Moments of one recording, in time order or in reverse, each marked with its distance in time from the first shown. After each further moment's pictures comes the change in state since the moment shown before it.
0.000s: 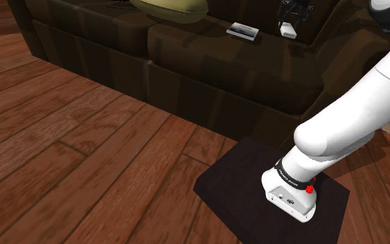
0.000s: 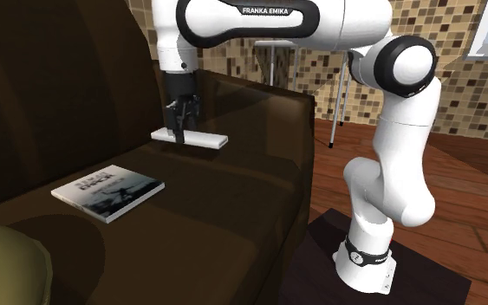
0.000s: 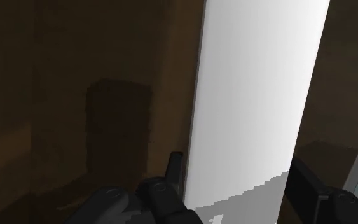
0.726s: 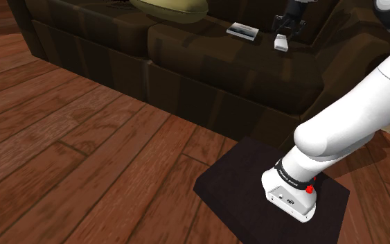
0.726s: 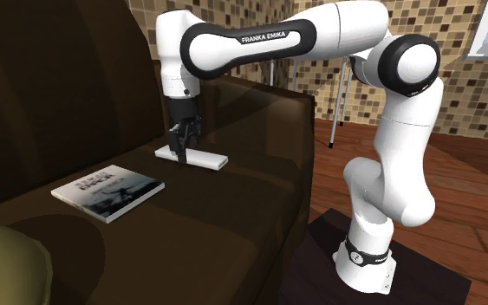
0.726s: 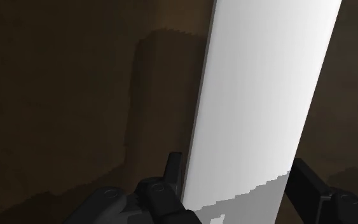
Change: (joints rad) arm 0.000 -0.028 0.001 -0.177 -0.009 0.150 0.008
